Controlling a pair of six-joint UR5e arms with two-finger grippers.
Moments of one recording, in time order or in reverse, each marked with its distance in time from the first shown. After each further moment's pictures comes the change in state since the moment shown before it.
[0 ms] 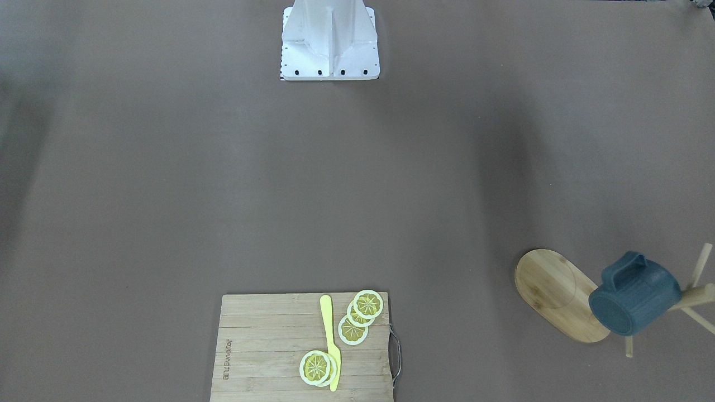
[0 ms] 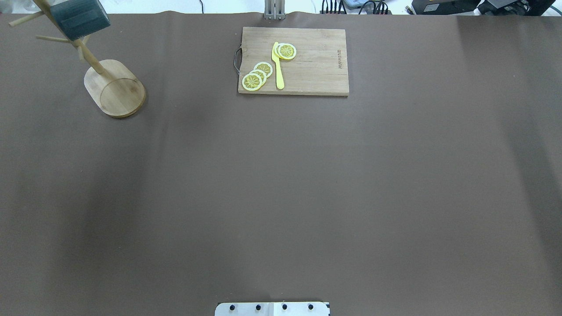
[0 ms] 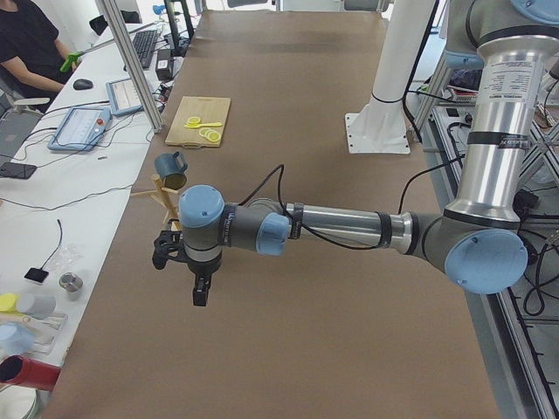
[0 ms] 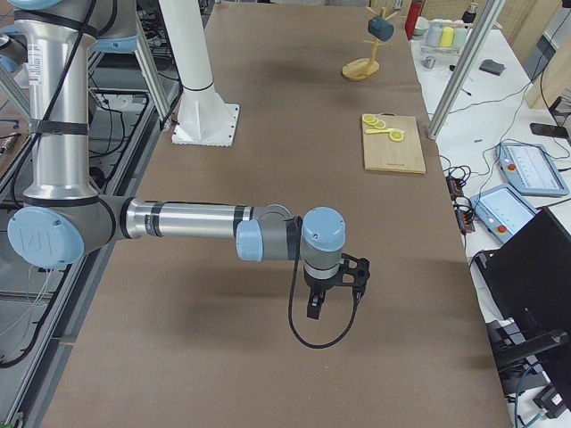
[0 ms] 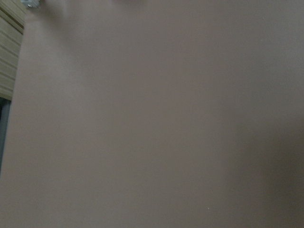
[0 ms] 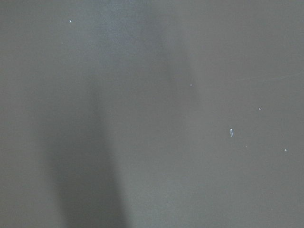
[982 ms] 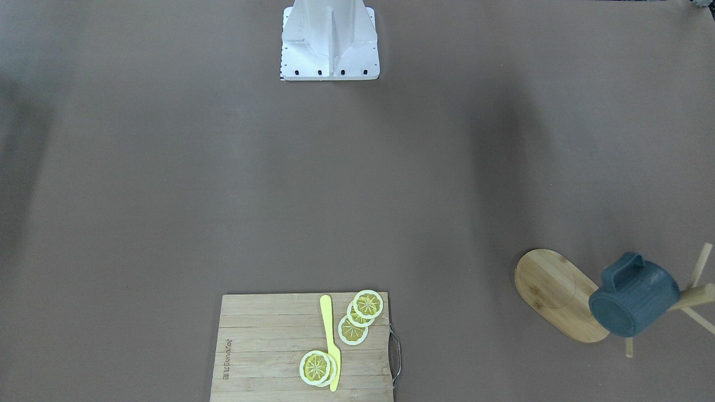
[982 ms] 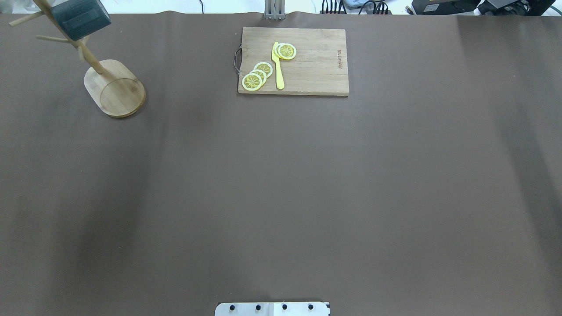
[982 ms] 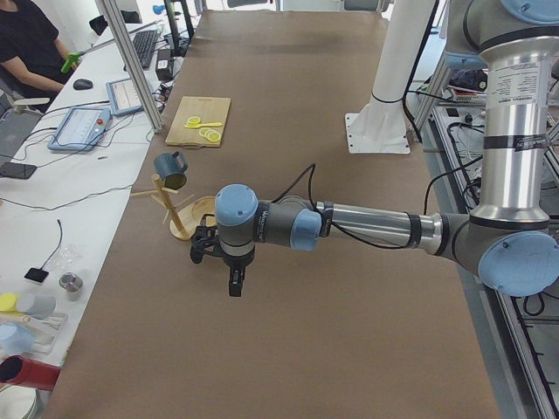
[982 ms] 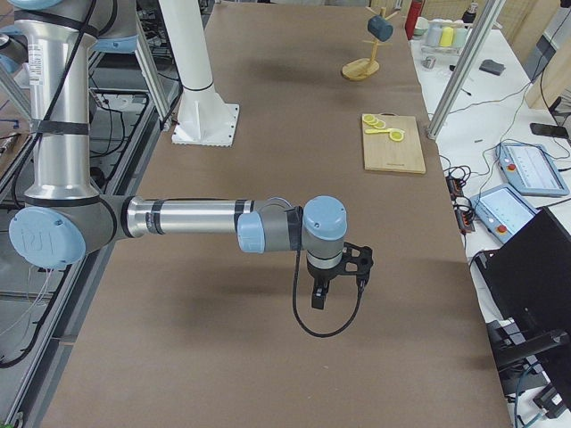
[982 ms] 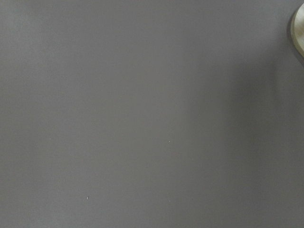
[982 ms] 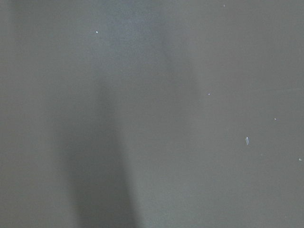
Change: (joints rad) left arm 0.023 0.115 -0.130 0.035 -0.057 -0.002; right arm -0.001 0.007 0.041 -0.007 0.022 0.005
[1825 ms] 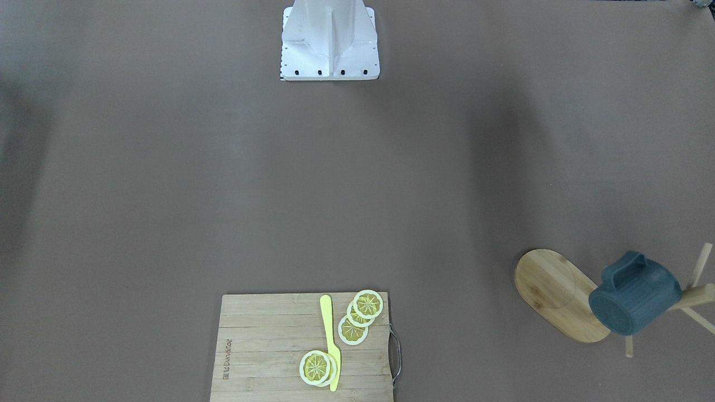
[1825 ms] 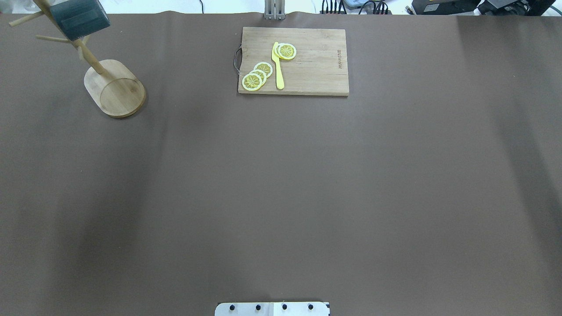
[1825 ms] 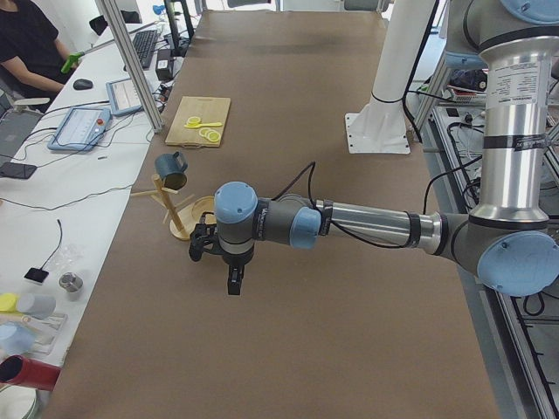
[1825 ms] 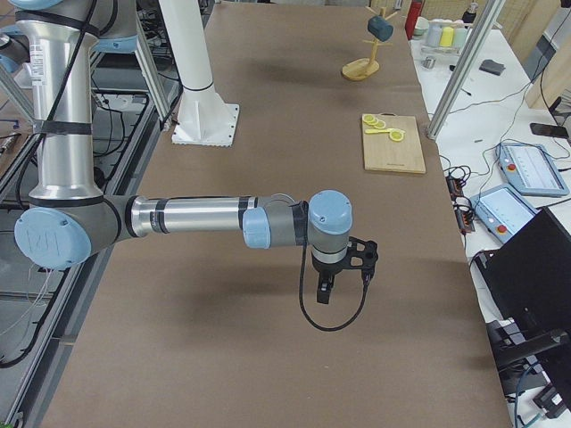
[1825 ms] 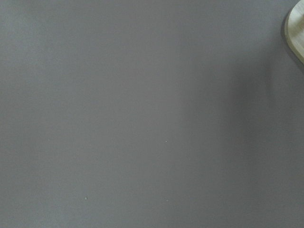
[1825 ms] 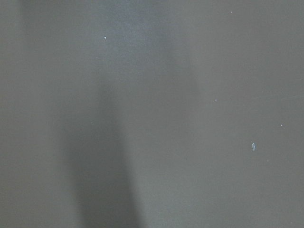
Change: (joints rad) left arm -0.001 -0.004 -0.001 0.003 0.003 0.005; right arm -0.006 0.019 -0.002 -0.007 0.002 0.002
